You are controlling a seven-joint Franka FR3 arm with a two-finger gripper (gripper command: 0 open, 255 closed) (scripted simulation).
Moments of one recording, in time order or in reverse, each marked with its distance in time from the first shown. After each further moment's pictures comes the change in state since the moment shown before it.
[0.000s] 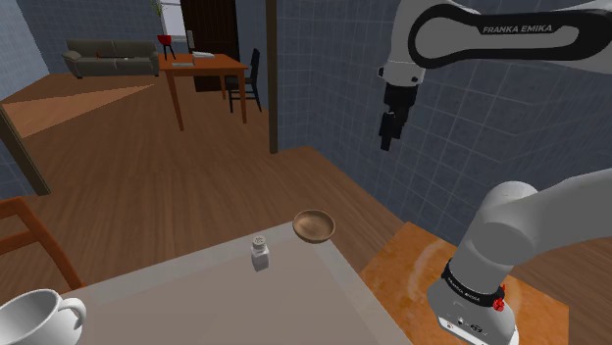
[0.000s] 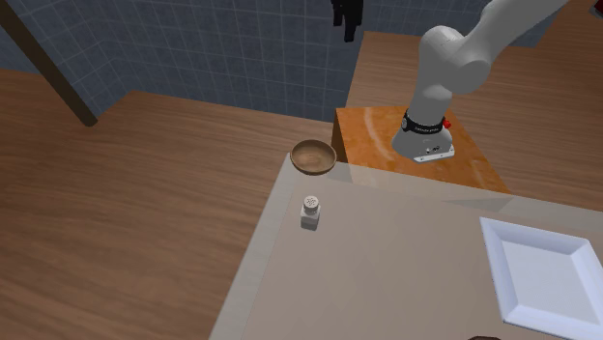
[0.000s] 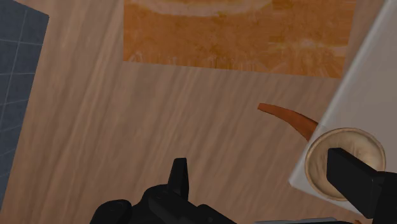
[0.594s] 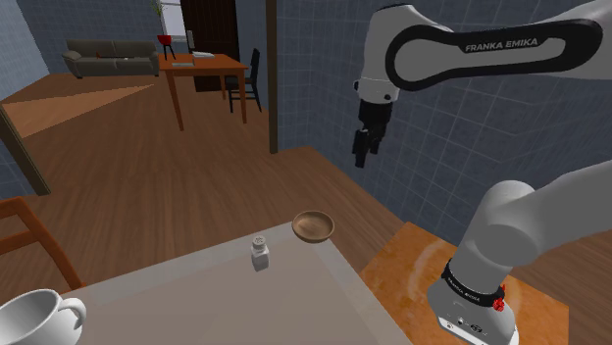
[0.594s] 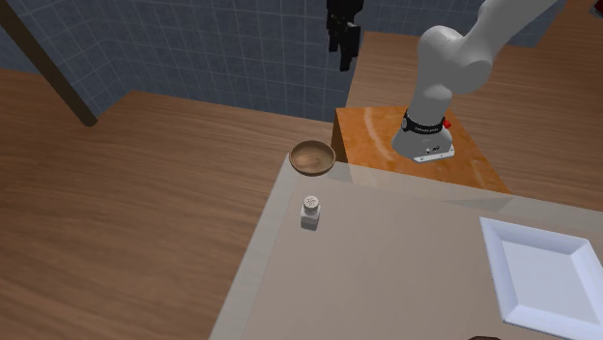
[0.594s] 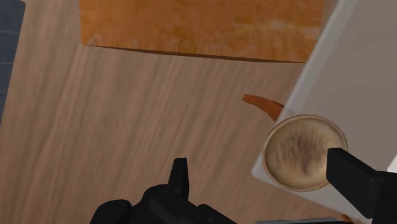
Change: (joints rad) arm 0.060 0.066 0.139 -0.036 0.093 0.121 0.152
